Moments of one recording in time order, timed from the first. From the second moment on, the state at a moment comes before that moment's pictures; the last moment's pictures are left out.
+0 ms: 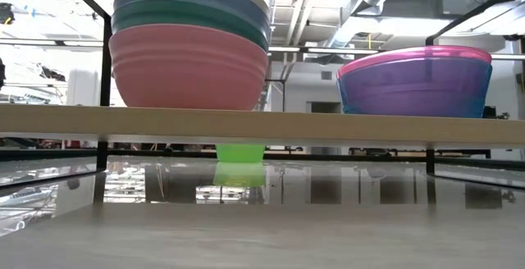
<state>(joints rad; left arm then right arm) -0.02 1.56 1.68 -1.14 0.16 0.47 0.26 1.96 1.97 -0.91 0.18 -0.87</state>
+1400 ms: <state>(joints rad) -0.07 1.54 1.77 -1.17 -0.07 0.45 0.30 2.01 2.06 -0.99 0.38 -0.70</state>
